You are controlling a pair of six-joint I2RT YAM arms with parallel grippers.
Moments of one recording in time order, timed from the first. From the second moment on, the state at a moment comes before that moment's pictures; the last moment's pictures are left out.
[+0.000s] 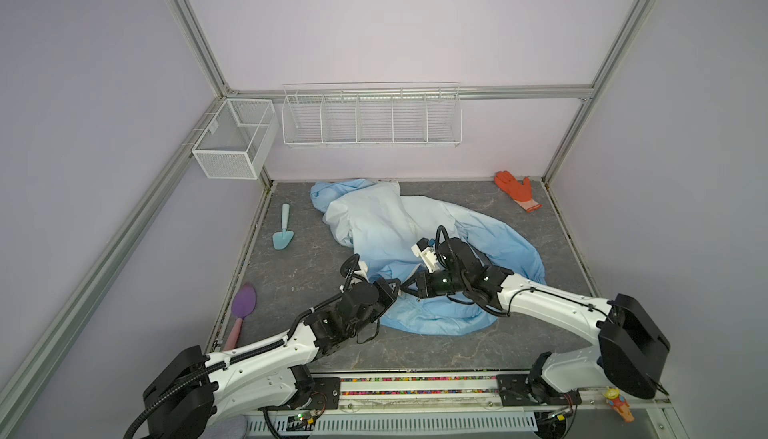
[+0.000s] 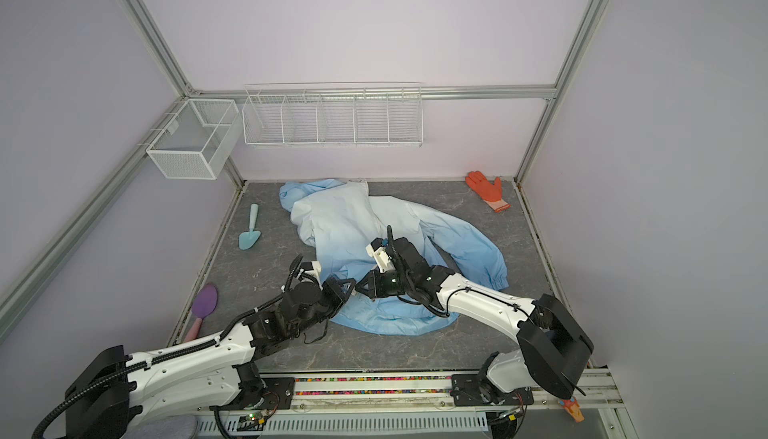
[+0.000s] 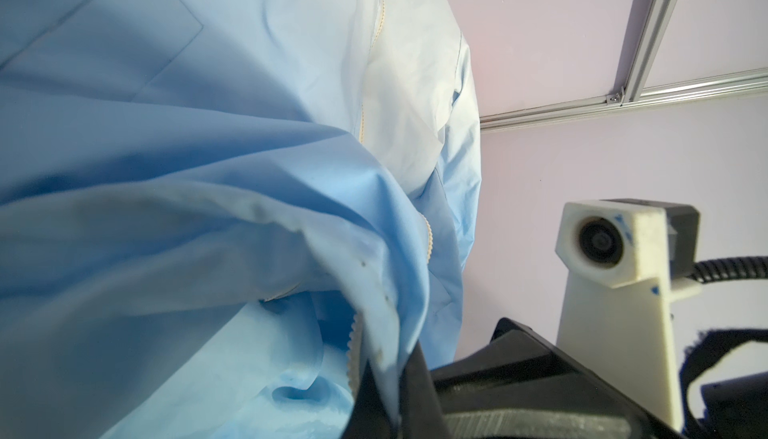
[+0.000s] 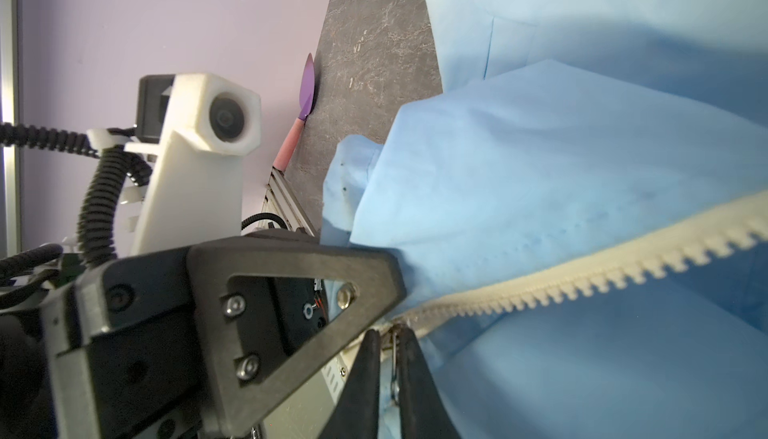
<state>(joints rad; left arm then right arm) -1.01 1.02 0.44 0.17 -0.24 -1.41 0.83 1.41 0.86 -0.10 -0.51 0.75</state>
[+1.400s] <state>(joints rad) -1.01 0.98 0.43 0.16 -0.23 -1.42 0.82 1.41 0.85 -0.09 -0.55 0.72</state>
